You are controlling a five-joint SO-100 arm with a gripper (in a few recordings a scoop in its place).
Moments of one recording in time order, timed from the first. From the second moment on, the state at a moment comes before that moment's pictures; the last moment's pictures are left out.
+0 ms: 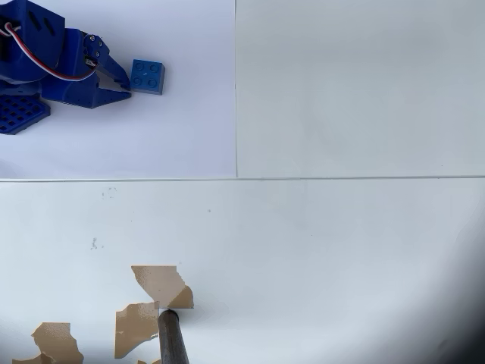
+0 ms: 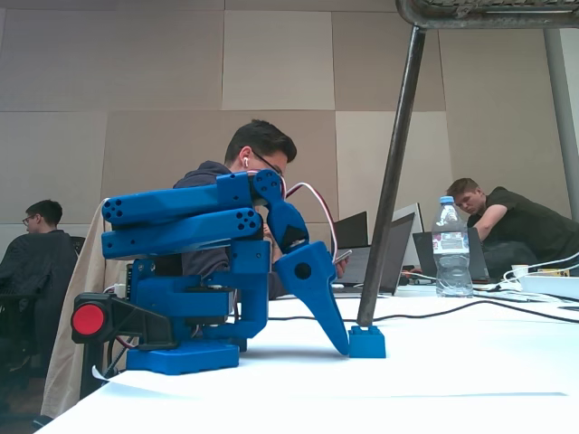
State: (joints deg) arm -3.8 191.1 182.6 69.6 -71.7
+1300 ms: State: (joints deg) arm -5.7 156.5 159.8 70.4 -72.4
